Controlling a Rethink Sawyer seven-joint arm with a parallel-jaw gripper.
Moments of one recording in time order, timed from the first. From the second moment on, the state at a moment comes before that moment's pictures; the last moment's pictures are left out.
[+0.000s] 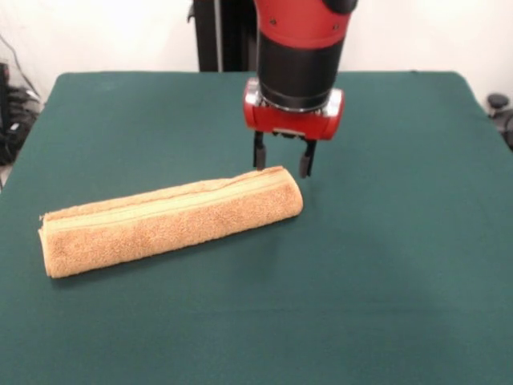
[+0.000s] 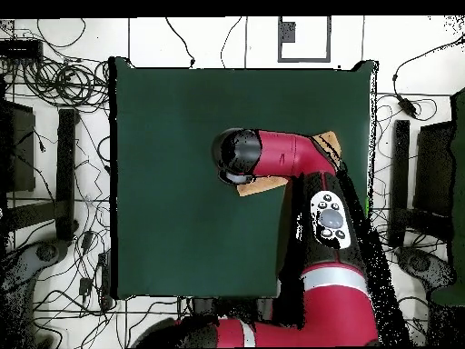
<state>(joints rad) -0.20 -0.47 0.06 1.35 -0.17 0.78 1.88</state>
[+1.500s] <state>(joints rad) -0.20 -0.34 0.07 1.32 -0.17 0.72 1.88</state>
